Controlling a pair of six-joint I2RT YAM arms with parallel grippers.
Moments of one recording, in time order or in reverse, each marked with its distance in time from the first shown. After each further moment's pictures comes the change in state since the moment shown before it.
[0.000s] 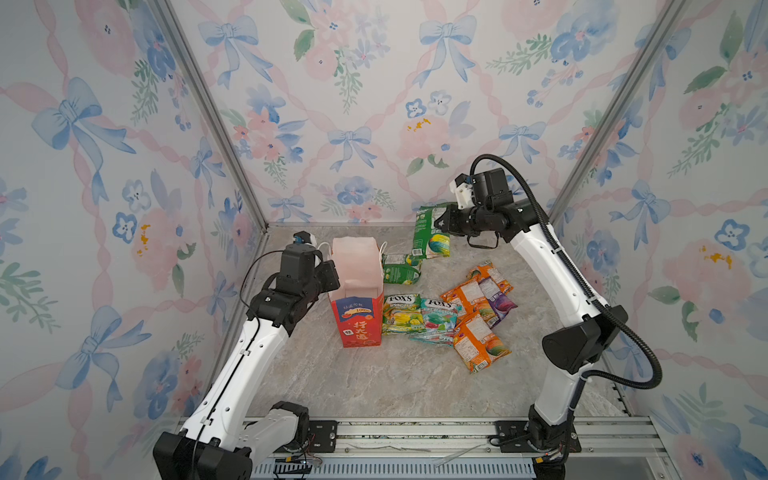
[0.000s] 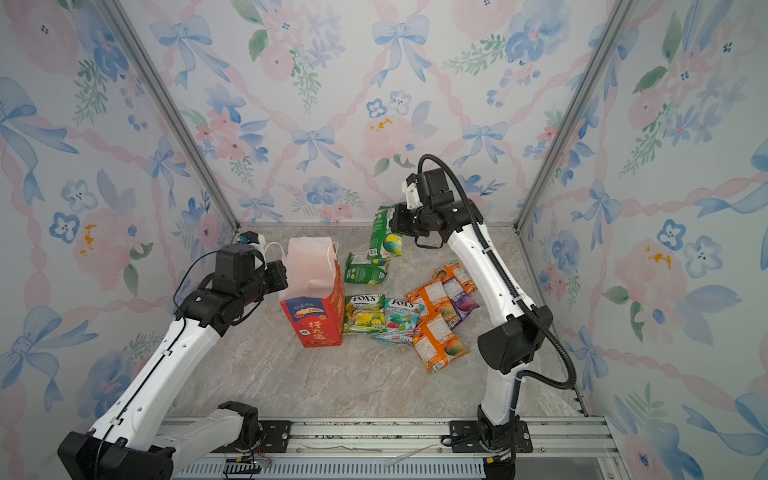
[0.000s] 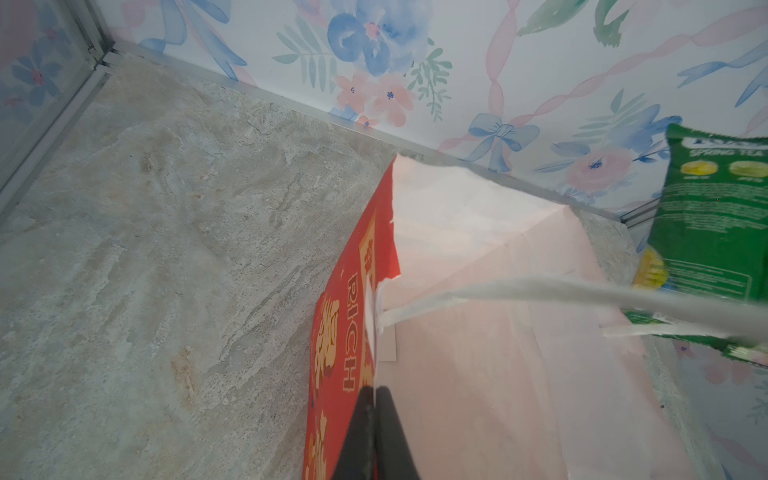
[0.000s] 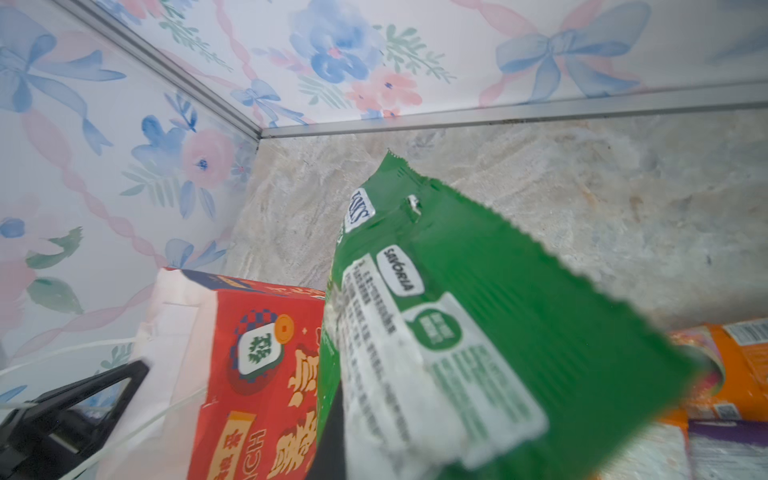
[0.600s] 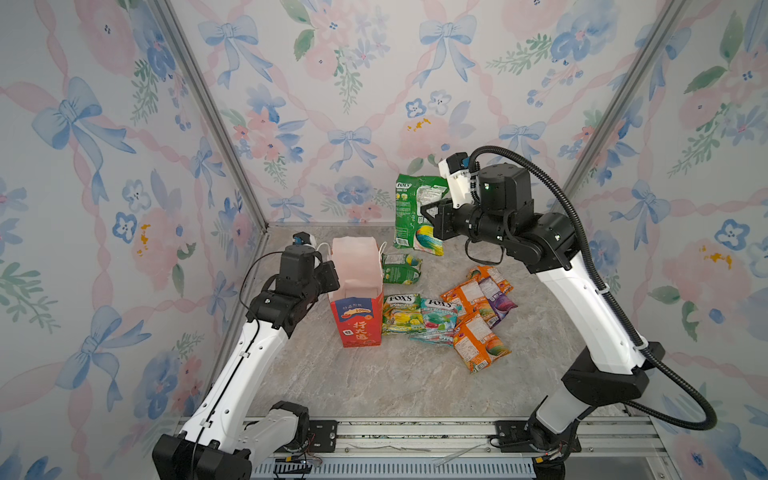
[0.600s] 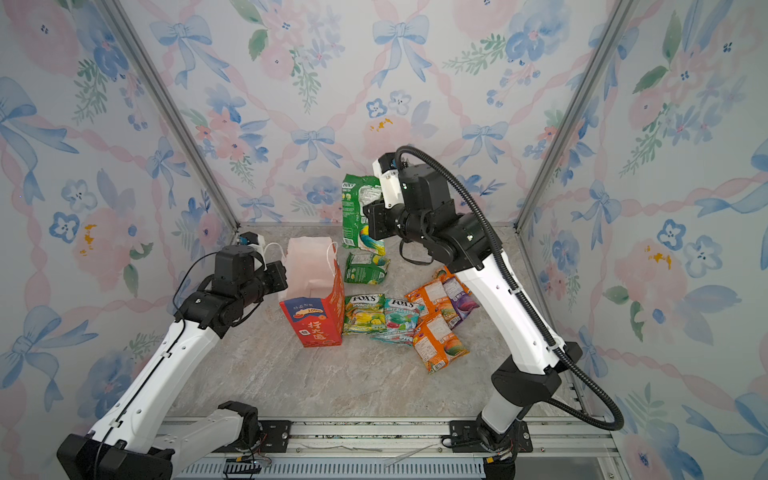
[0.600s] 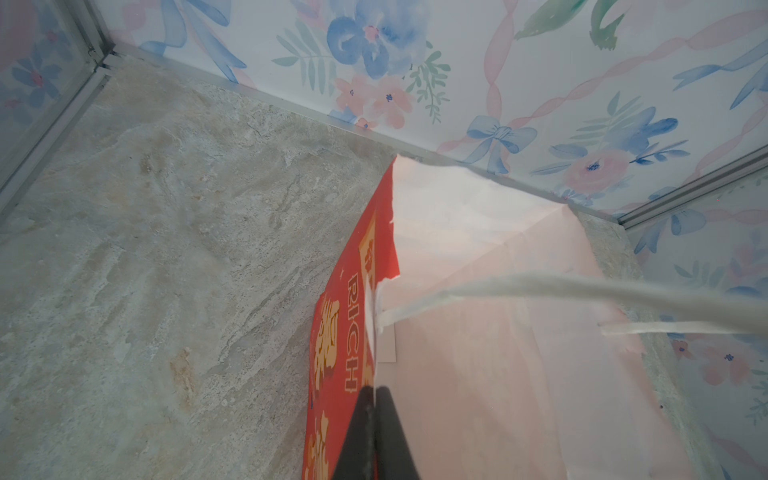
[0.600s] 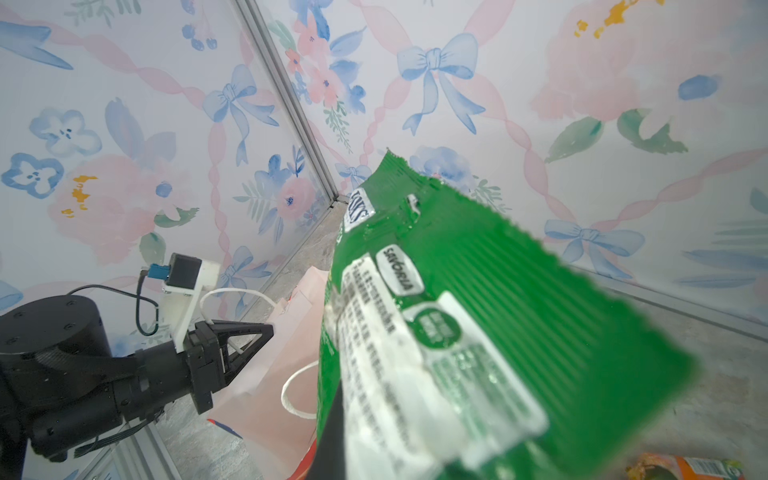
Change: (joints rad) left arm 0.000 -0.011 -0.014 0.011 0.000 0.000; right arm 0.294 -0.219 0.021 0.091 0.265 -0.150
